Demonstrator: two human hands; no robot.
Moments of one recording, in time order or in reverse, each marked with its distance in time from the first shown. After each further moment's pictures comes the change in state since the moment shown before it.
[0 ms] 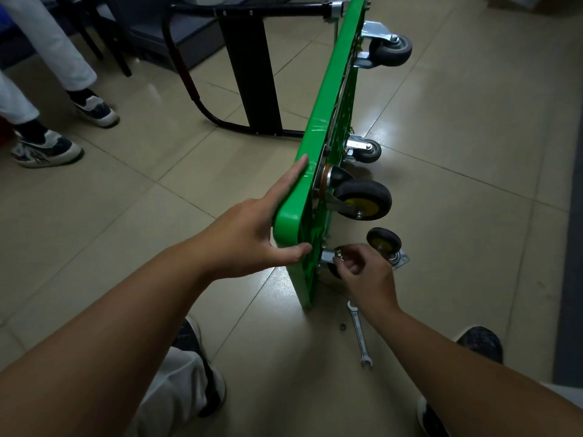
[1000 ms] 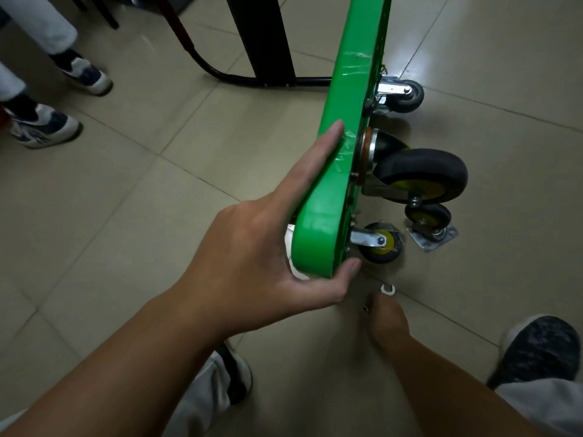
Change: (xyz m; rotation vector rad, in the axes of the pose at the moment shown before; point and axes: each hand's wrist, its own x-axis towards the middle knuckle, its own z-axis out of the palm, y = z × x) left_hand 0.005 -0.001 0.014 0.129 0.184 0.075; right_hand -0.053 0.157 0.101 -0.458 -0.492 0.541
